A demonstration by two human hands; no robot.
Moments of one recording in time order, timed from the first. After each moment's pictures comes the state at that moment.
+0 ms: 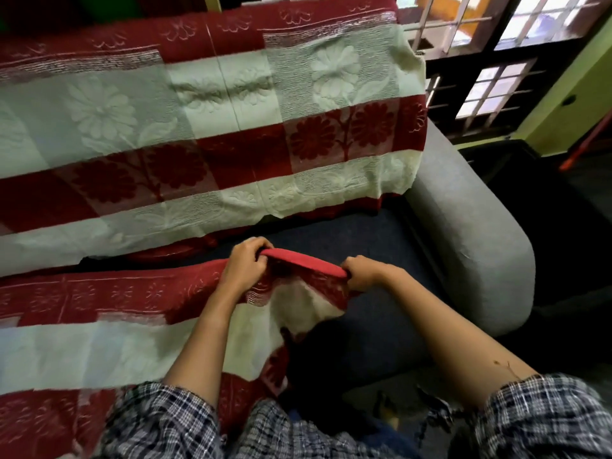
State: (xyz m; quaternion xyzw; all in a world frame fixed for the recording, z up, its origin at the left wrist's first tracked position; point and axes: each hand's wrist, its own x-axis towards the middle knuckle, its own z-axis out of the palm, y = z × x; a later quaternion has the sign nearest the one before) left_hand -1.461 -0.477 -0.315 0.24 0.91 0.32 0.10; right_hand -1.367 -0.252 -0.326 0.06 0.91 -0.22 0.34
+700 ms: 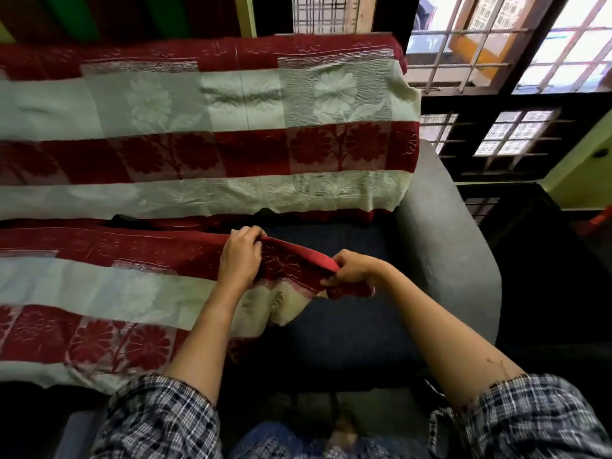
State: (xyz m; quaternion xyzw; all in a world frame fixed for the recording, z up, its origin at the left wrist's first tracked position) left_hand -1.316 -0.396 -0.274 0.11 0.95 0.27 -0.06; right_hand -1.276 -0.174 -0.279 0.04 0.86 -0.38 0.33
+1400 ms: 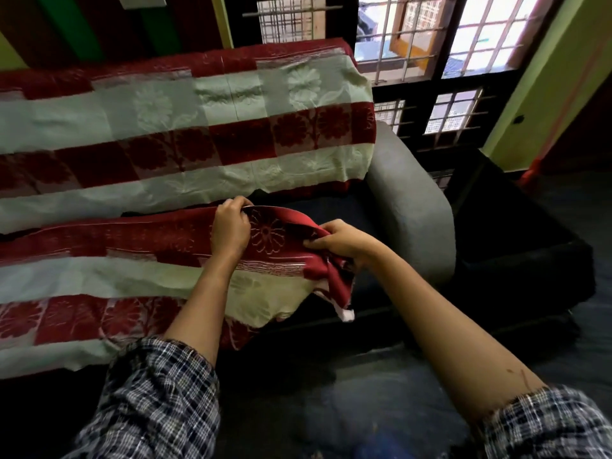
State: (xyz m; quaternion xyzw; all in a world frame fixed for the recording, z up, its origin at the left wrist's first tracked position) left_hand -1.163 -0.471 -0.218 0.14 0.93 0.32 -0.13; right_hand -1.061 -0.286 -0.200 0.12 0.80 -0.57 0.15
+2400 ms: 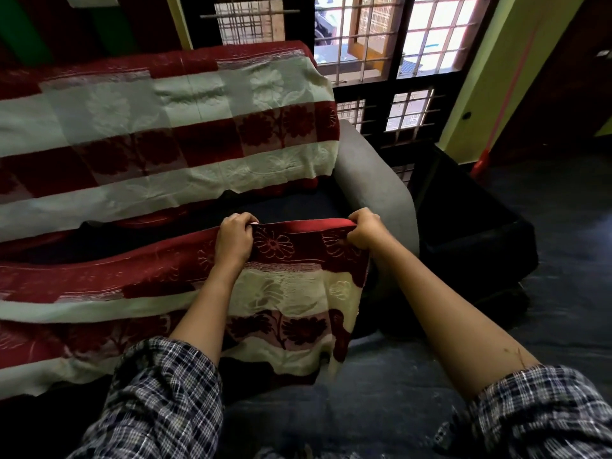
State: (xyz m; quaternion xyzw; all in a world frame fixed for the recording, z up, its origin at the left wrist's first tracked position) left_hand -1.124 -0.442 -0.243 0.19 0.92 0.32 -0.08; right_hand -1.016 -0.222 -0.216 0.31 0.88 -0.34 0.04
